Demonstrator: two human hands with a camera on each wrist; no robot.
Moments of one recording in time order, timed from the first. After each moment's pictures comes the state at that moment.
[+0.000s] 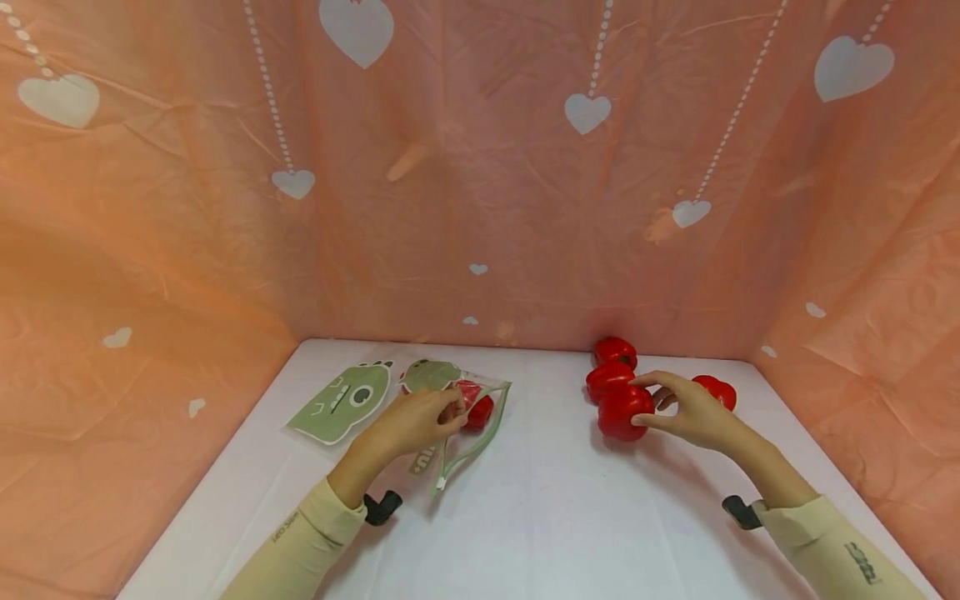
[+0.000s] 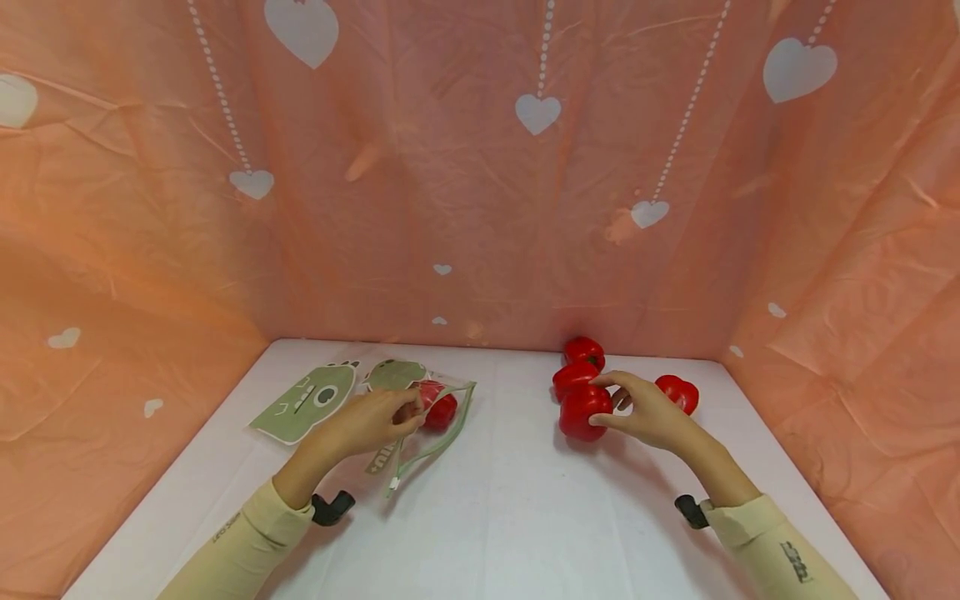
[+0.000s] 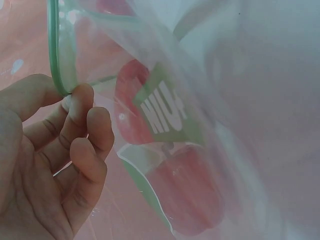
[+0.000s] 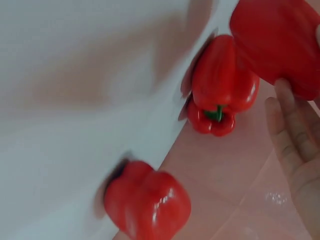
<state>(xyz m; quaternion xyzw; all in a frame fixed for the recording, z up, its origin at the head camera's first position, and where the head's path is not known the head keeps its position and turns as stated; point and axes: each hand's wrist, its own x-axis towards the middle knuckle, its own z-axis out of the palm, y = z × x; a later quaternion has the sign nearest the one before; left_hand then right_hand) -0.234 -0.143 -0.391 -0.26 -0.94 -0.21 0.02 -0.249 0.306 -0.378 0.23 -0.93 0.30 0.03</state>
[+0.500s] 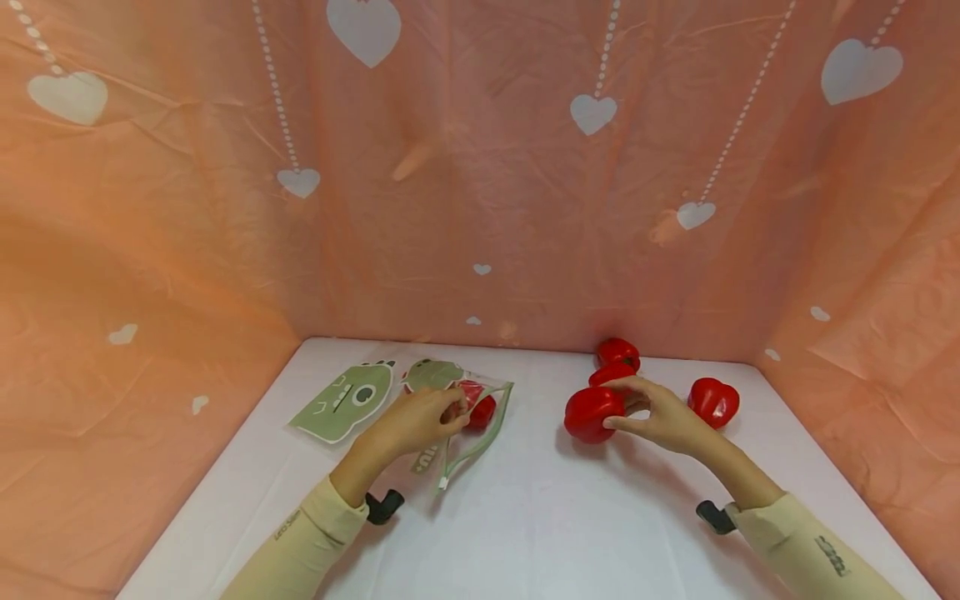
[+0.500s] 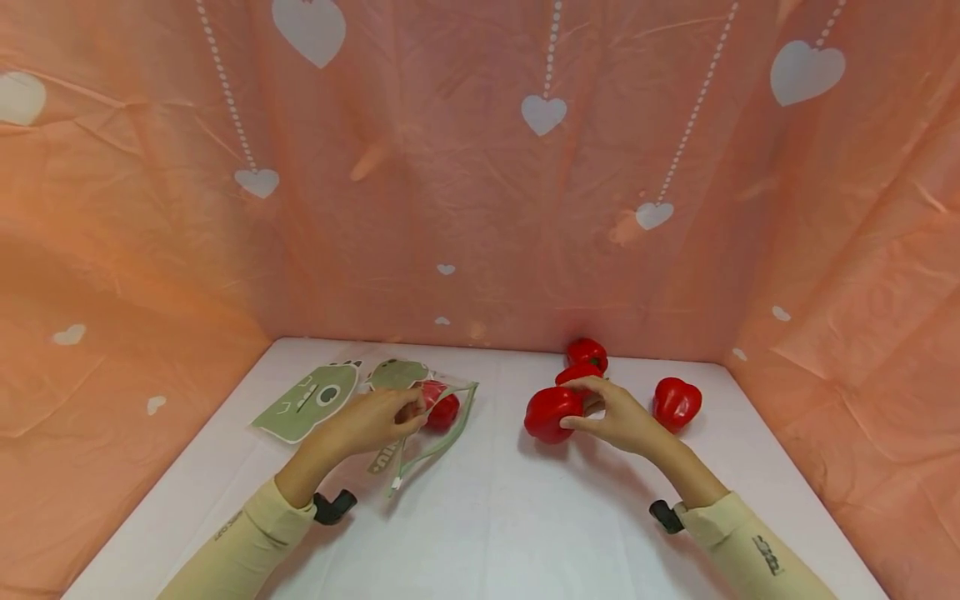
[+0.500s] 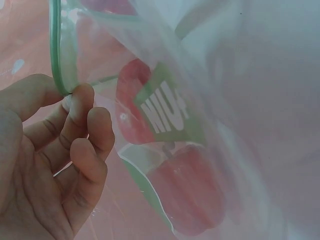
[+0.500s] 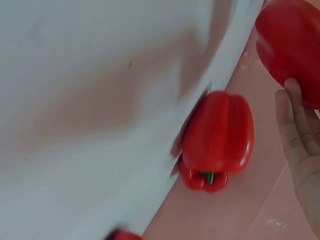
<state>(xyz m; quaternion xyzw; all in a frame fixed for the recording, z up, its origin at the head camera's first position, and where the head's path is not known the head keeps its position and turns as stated) -0.234 -0.145 -0.390 -0.27 -0.94 -0.22 0.02 -0.254 0.269 -0.392 0.24 -0.90 0.37 0.00</state>
